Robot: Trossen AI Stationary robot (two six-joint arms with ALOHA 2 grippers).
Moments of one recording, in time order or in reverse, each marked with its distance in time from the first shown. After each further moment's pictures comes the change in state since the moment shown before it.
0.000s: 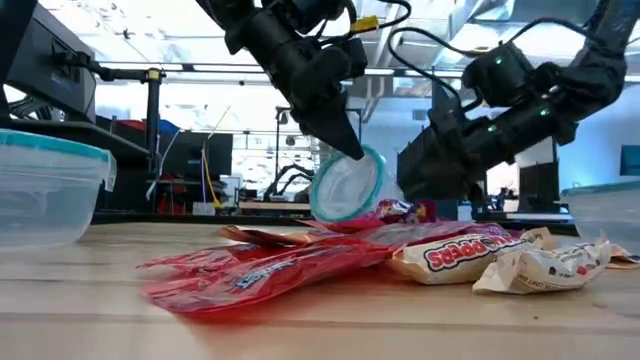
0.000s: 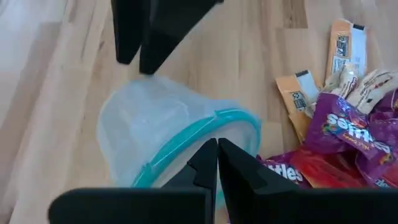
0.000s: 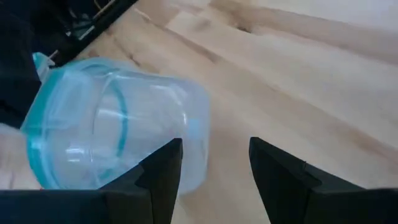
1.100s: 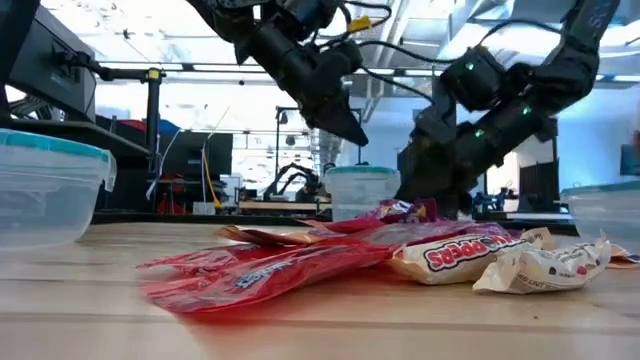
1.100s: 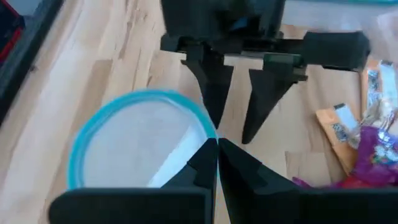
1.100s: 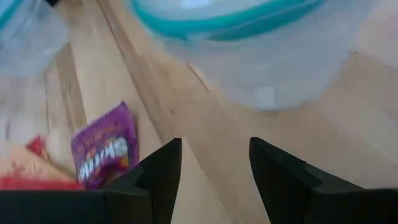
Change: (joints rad) left arm 0.120 -0.047 0.000 0.039 0.064 0.072; right arm 0.039 -0.014 0.116 -0.293 -0.118 -0.102
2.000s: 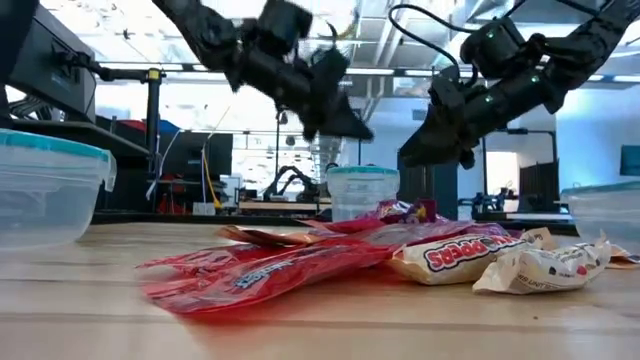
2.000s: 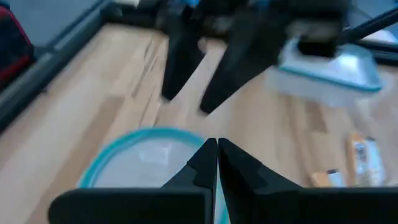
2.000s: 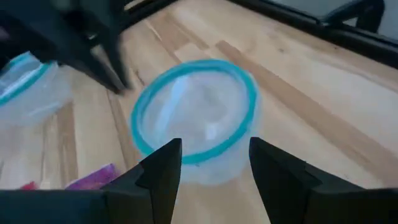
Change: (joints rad) left arm 0.072 0.042 -0.188 0.500 0.127 -0.169; right arm -0.167 -0.242 -0.026 -0.058 0.027 -0.177
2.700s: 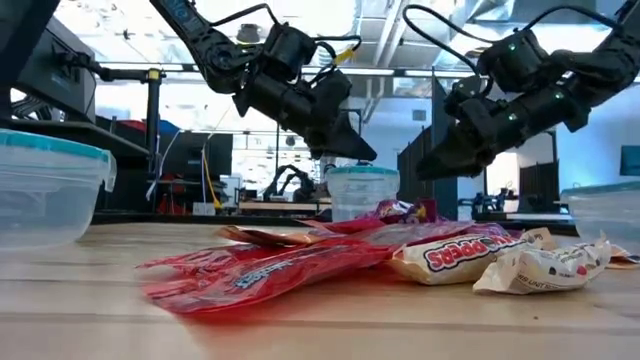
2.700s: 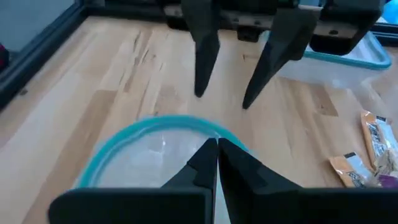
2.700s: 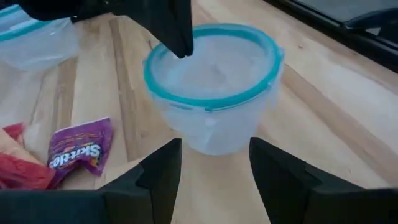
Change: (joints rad) left arm 0.042 0.057 0.004 0.114 0.099 0.086; right arm 0.051 0.002 -0.134 0.178 -0.016 -0.183
